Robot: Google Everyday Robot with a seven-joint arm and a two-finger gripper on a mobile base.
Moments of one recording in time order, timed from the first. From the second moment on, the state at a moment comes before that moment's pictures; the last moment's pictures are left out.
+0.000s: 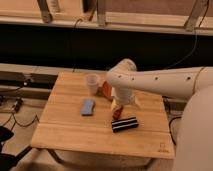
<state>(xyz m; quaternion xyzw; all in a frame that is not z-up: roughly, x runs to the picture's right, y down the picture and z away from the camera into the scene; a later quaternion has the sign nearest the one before) 0.103 0.117 0.753 -0.19 0.31 0.64 0.68</state>
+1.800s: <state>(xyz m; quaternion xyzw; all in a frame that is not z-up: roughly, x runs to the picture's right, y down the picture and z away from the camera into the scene) 0.080 0.144 0.808 -0.30 0.29 0.61 0.68</state>
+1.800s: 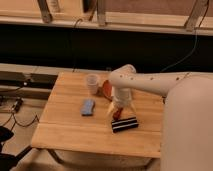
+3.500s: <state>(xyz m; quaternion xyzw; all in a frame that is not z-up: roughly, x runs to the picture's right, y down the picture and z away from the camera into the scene) 0.081 0.159 0.894 -0.30 0.31 0.62 0.66</state>
